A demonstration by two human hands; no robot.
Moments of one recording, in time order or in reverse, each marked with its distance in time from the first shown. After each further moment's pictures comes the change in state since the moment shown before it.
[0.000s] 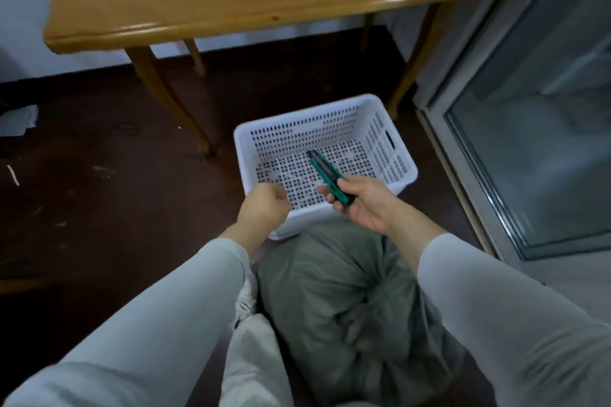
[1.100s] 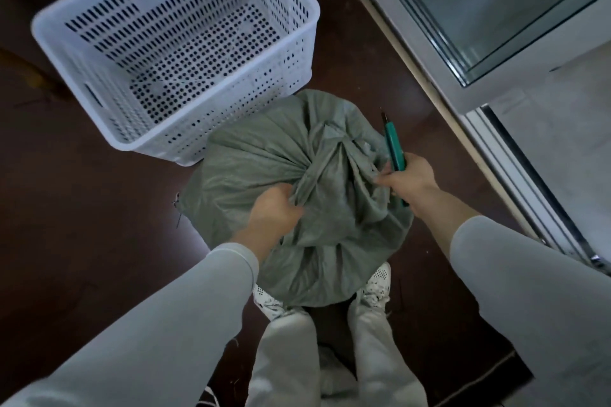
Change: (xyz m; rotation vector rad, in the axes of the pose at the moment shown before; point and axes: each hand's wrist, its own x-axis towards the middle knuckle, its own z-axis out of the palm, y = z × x) left_hand -0.020 -0.041 0.328 0.228 -0.436 -0.010; right_hand -0.064 0.194 -0.315 -0.588 0.860 0.135
